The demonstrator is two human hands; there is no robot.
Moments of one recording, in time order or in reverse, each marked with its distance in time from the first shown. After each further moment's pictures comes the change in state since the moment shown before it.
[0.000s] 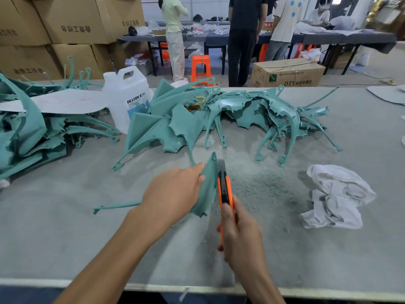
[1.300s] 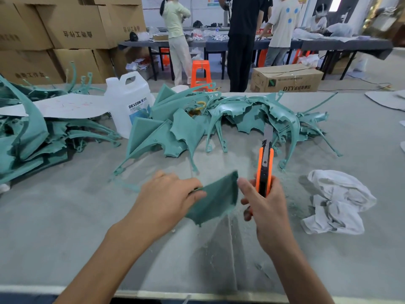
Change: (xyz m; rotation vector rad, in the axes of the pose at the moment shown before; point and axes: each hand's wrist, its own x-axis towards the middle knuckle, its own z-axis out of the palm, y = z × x) left_hand -0.017 -0.022 -0.006 0.044 0.086 0.137; right_hand 0.050 -0.023 -0.040 0.298 0.089 0.024
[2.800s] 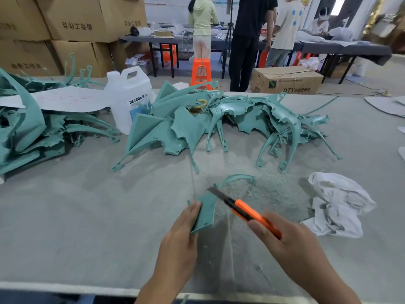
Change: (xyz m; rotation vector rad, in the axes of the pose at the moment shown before) left_hand -0.058 0.033 0.111 -0.645 0.155 -0.362; right_hand -0.030 0.009 -0.066 -0.987 -0.278 -0.219
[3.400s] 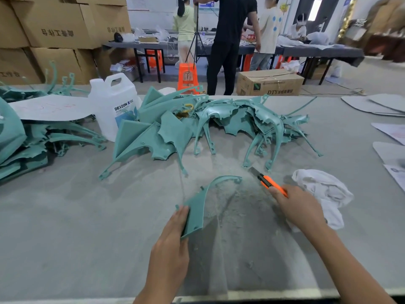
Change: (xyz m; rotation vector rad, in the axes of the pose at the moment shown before) left_hand -0.007 0.002 0.002 -0.022 0.026 -0.011; right_hand 0.079 0.084 -0.016 -0.319 0.099 0.369
